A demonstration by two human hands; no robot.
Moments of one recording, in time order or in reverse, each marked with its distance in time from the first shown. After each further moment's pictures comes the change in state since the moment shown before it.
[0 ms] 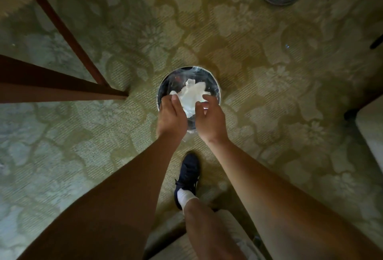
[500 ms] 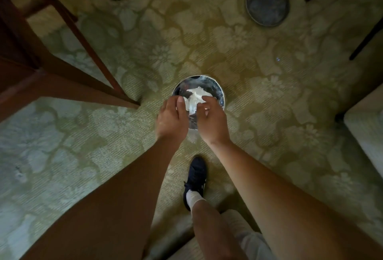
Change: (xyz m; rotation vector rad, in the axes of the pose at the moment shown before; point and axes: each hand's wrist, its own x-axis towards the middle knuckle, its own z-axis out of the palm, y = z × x) left_hand -0.048 0.018 -0.094 0.046 -0.002 0.238; right_hand -0.071 -0.067 -0.003 0.042 0.061 -0.083
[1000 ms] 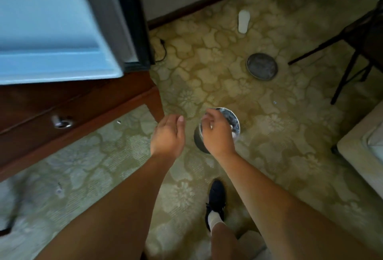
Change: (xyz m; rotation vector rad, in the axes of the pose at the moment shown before) left_hand -0.105 -0.021 -0.212 0.105 0.132 0.265; right_hand -0.162 -0.153 0.022 -0.006 0.091 -0.247
